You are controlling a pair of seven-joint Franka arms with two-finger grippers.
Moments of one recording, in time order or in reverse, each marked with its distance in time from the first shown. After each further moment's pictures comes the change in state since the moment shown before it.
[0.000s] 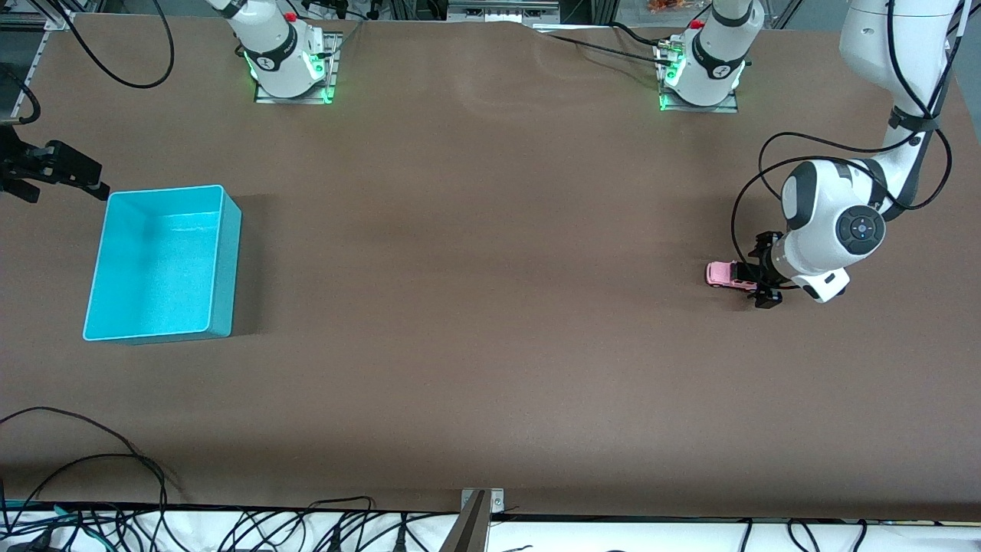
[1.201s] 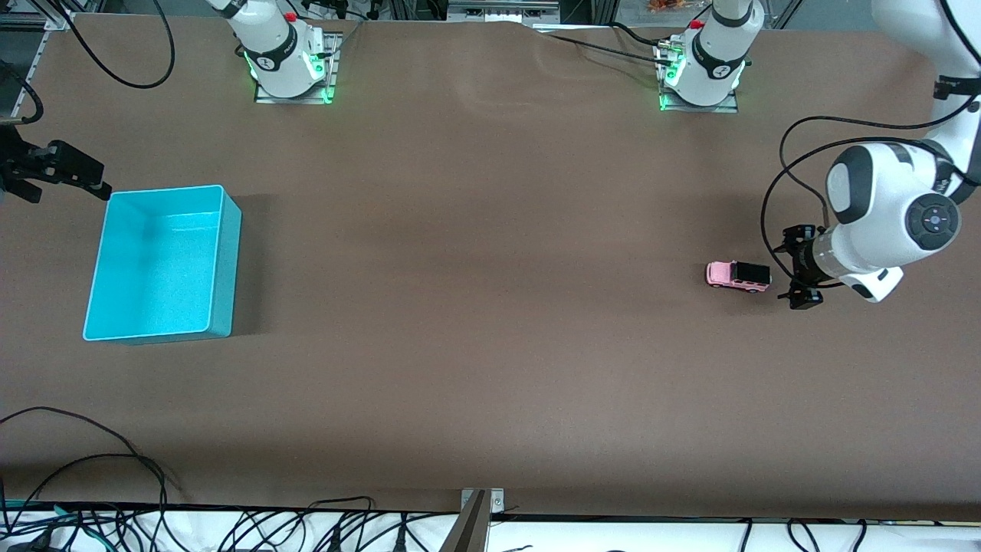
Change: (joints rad) left arm 0.008 -0.096 0.021 0.077 -0.057 -0.163 -0.038; right arm 0.001 0.000 0.004 0.000 0.000 0.000 0.000
